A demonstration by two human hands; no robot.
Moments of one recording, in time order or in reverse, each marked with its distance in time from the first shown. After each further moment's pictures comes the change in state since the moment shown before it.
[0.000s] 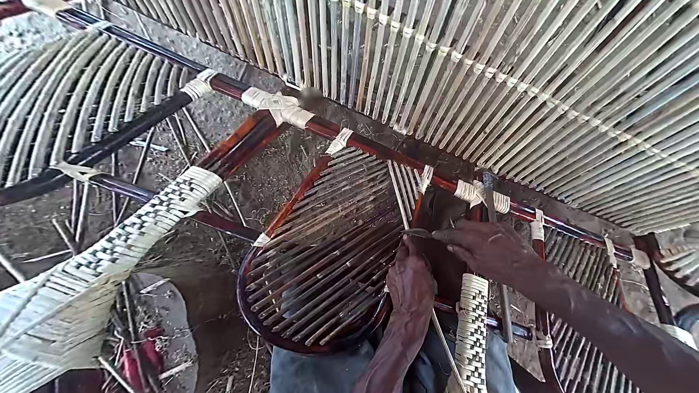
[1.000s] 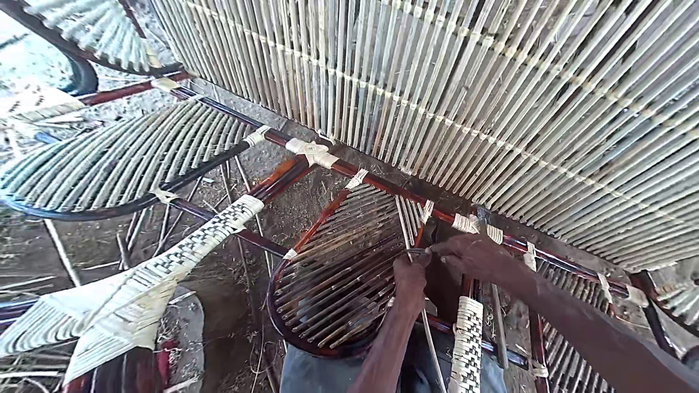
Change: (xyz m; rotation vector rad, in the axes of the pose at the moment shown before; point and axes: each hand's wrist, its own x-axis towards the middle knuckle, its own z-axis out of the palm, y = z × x) left_hand 0.035 0.008 -0.005 -1.369 -0.139 -0.394; right_hand 0.026 0.004 -0.028 0.069 -0.201 0.053
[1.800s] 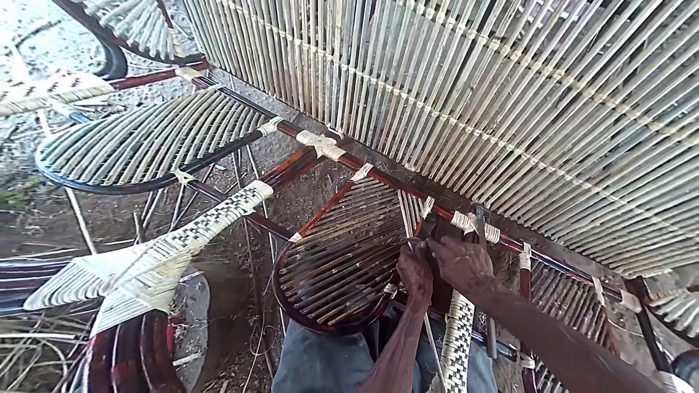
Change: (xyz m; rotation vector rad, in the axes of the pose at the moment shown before) left_hand -0.002 -0.033 0.017 0.590 0.308 0.258; right_hand -0.014 -0.035 0.054 -0.336 0.425 0.107
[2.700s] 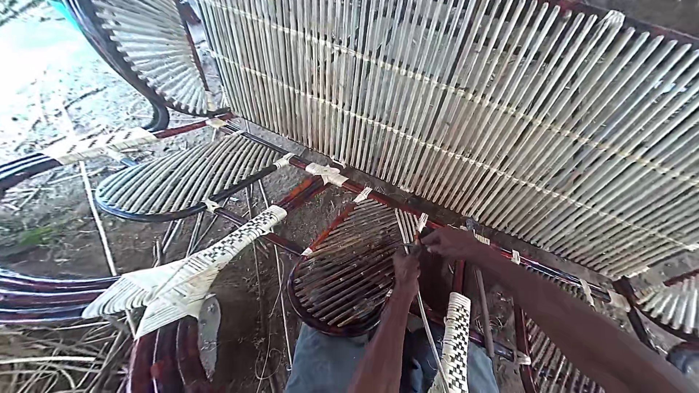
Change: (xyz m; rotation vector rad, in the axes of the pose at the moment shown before) left_hand 0.023 0.009 -0.018 -0.628 -0.307 -0.149; right_hand 0.062 0.038 -0.035 0.411 -0.547 -0.025
